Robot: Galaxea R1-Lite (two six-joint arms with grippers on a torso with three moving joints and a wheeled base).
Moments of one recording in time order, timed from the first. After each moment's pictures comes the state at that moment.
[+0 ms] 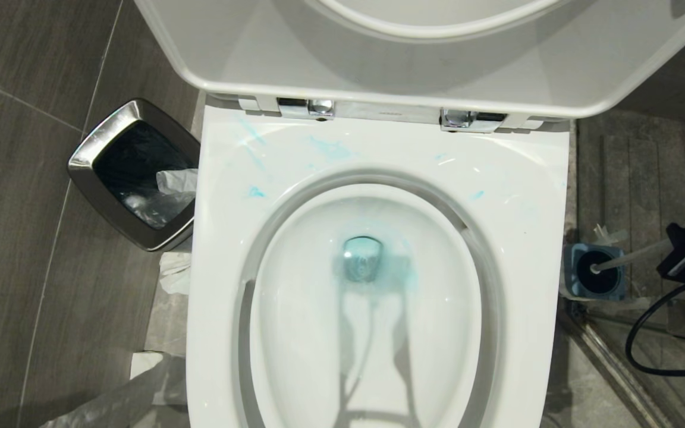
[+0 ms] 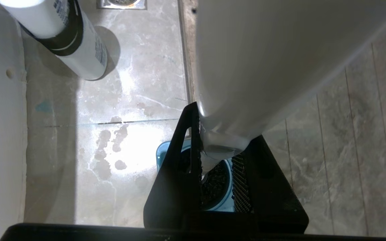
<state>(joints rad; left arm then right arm) 0.01 0.00 0.00 -0.01 0.01 -0.01 -0.21 1.66 -0.27 -1.52 -0.08 0.09</state>
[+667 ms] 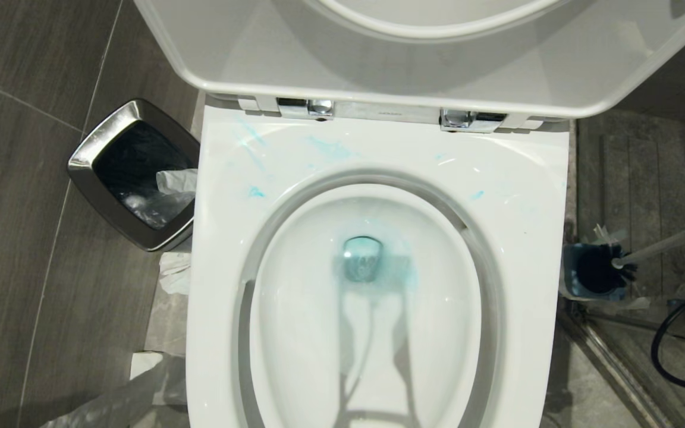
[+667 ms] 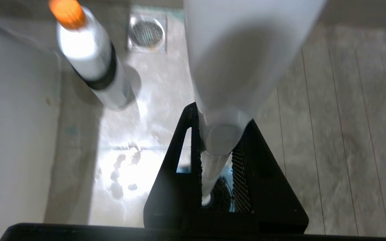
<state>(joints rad) 0.01 0.00 0.00 -0.01 0.01 -0.01 -0.21 1.48 -0.24 -1.51 -0.03 0.07</state>
